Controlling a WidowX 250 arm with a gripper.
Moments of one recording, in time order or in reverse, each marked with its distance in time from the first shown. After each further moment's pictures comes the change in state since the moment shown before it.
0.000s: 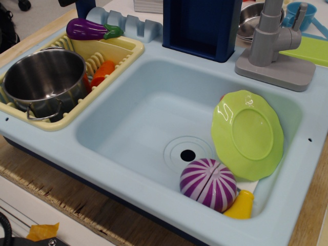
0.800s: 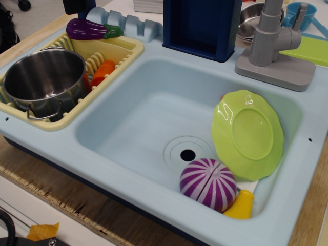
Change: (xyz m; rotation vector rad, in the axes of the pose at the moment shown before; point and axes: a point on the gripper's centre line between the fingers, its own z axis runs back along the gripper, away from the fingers) arm 0.013 0.001 -0.017 -0.020 0.084 -0.272
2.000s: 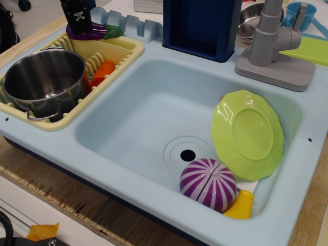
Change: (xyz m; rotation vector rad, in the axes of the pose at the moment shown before) arm 0.009 0.014 -0.032 0.165 -0.169 -0.130
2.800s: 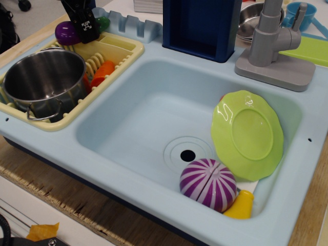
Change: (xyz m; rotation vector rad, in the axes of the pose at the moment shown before) arm -0.002 -0.002 -0.023 -0.070 -0.048 0.060
